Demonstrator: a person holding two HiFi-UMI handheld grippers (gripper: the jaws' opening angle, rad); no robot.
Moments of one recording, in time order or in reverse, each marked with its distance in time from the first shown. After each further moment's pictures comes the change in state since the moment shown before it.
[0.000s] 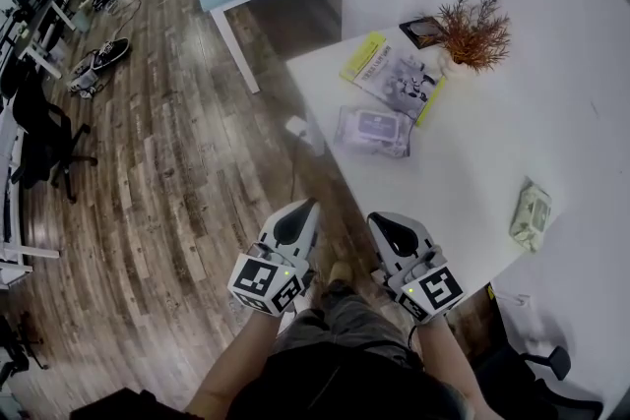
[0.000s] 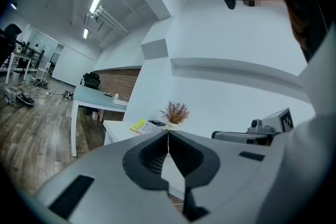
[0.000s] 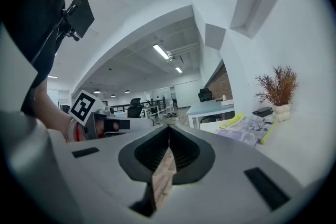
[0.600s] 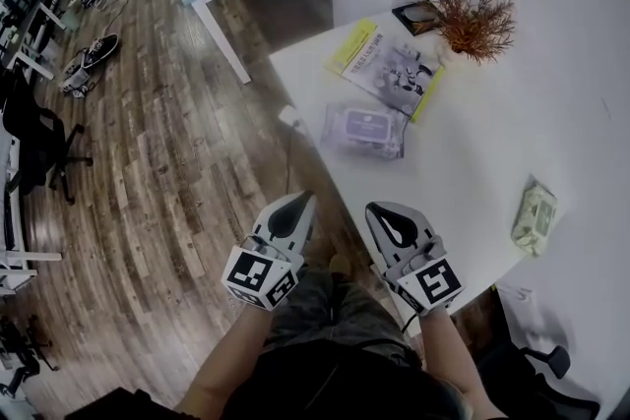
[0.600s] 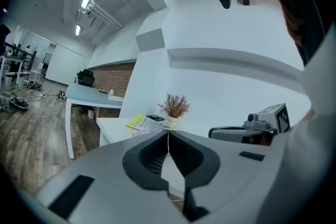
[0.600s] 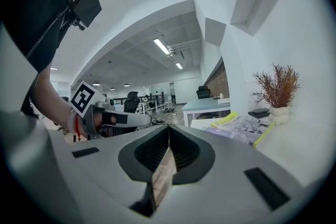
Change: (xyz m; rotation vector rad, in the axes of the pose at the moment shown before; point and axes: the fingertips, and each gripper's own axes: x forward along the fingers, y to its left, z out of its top) left arm 0.050 0.010 -0.014 0.046 0.061 -0.035; right arm 0.018 -0.052 -0.010 -0.044 0.017 -0.023
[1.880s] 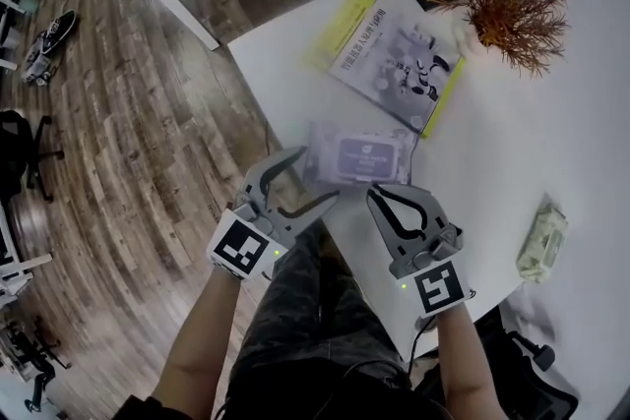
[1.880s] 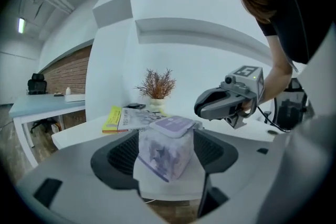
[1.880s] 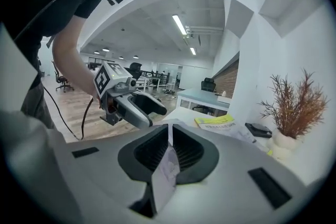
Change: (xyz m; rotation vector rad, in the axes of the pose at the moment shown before) left arm 0.144 0.054 -0.036 0.336 0.169 -0.385; right arm 0.082 -0.103 -0.047 -0.346 0.301 0.029
